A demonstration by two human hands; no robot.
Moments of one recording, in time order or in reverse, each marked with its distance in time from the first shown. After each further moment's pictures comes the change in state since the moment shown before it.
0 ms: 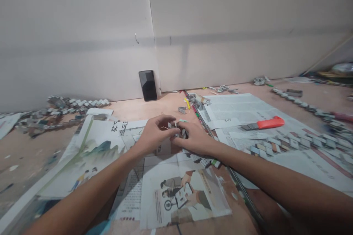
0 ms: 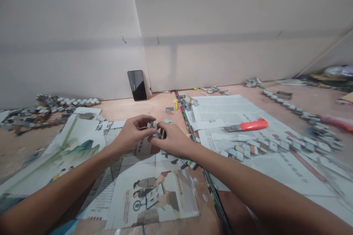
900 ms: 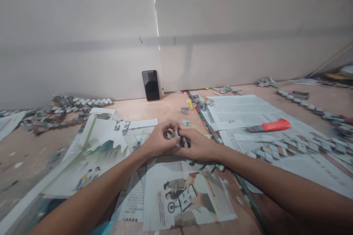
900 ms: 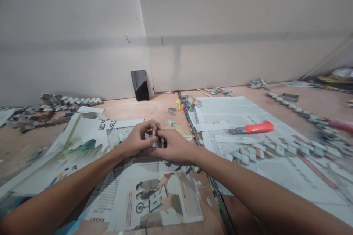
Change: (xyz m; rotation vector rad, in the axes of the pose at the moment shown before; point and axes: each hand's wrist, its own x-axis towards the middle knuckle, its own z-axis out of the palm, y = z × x) left_hand -0.003 -0.016 -0.002 0.020 -0.253 0.221; right_hand -0.001 -0.002 0.004 0.023 -0.166 -0.139
